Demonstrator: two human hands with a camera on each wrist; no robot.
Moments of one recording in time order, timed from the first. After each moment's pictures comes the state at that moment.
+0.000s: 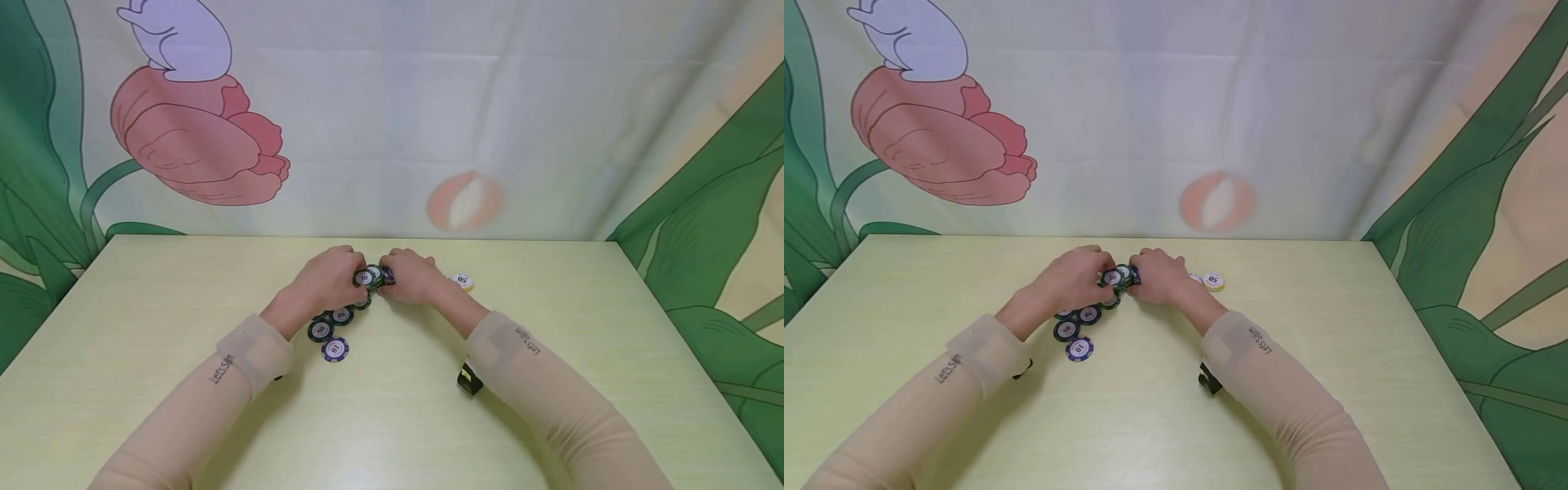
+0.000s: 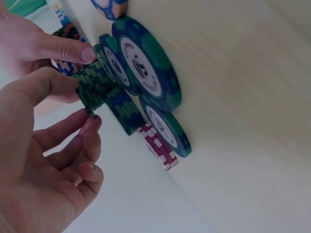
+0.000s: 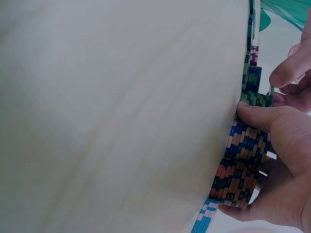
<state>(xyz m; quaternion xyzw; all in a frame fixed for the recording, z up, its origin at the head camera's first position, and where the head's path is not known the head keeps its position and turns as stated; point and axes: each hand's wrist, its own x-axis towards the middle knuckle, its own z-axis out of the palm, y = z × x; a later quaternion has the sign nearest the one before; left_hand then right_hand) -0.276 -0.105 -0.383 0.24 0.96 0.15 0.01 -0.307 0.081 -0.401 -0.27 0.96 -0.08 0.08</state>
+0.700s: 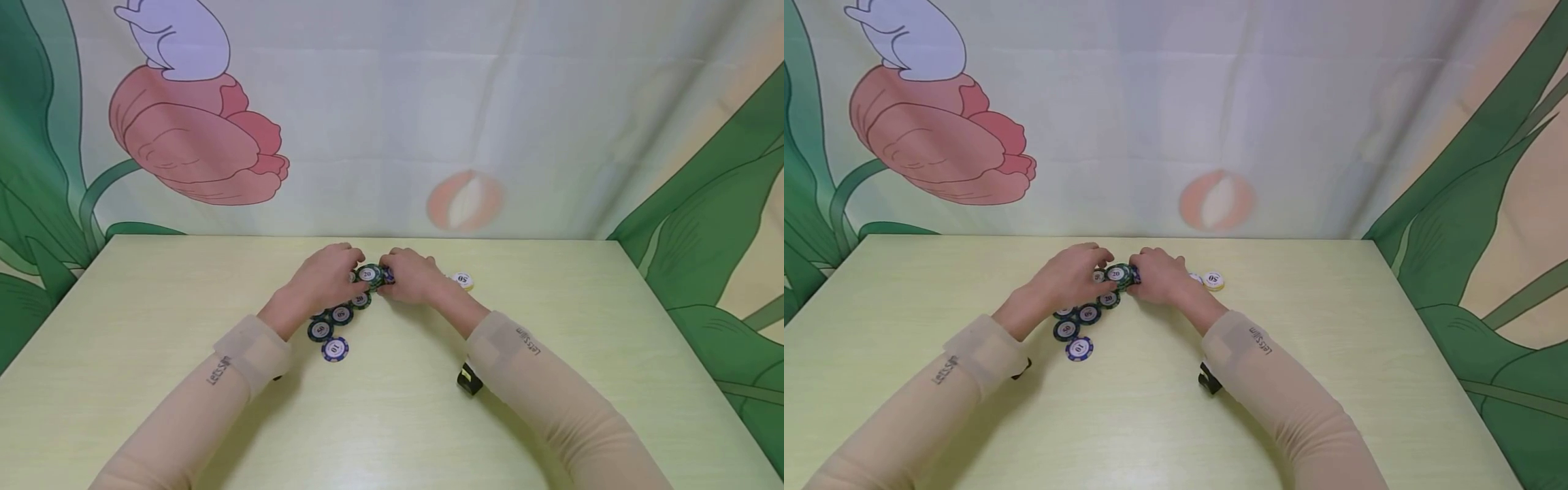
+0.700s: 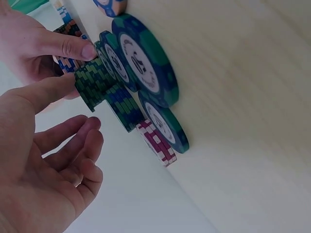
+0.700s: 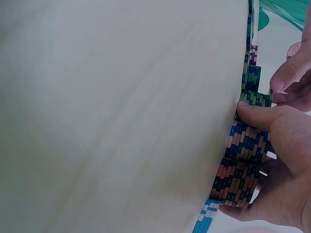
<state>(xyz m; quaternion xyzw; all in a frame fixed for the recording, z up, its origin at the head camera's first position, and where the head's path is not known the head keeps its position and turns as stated) -0.276 -0.107 -0.383 0.24 0.96 0.15 0.00 -0.308 0.082 -0.403 -0.27 0.96 -0.08 0.08</state>
